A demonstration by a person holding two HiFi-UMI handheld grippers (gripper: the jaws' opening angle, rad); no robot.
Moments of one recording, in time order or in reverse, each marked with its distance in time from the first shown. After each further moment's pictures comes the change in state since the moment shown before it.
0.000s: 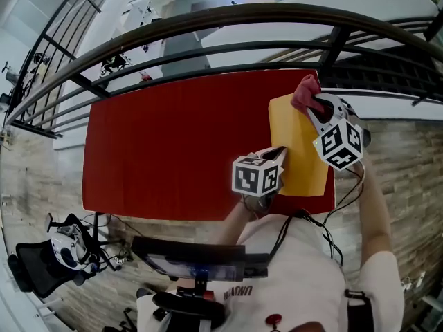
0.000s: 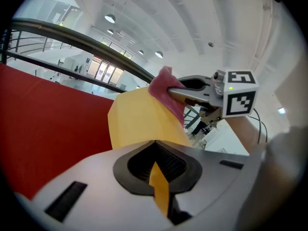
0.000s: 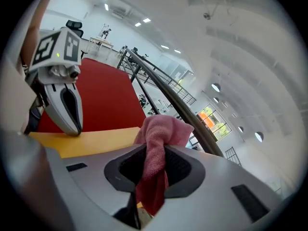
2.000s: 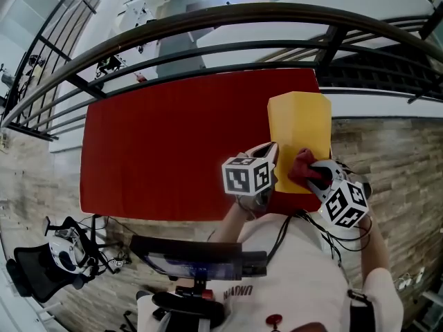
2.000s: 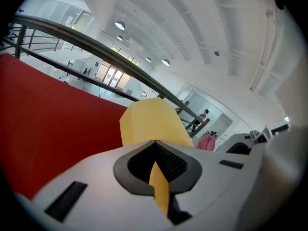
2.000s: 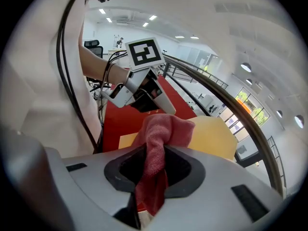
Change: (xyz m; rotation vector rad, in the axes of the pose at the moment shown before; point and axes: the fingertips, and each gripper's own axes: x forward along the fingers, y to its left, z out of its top) left arm -0.019 0.022 0.012 -0.071 -0.088 0.050; right arm -0.096 0.165 -0.021 0.057 0.055 0.432
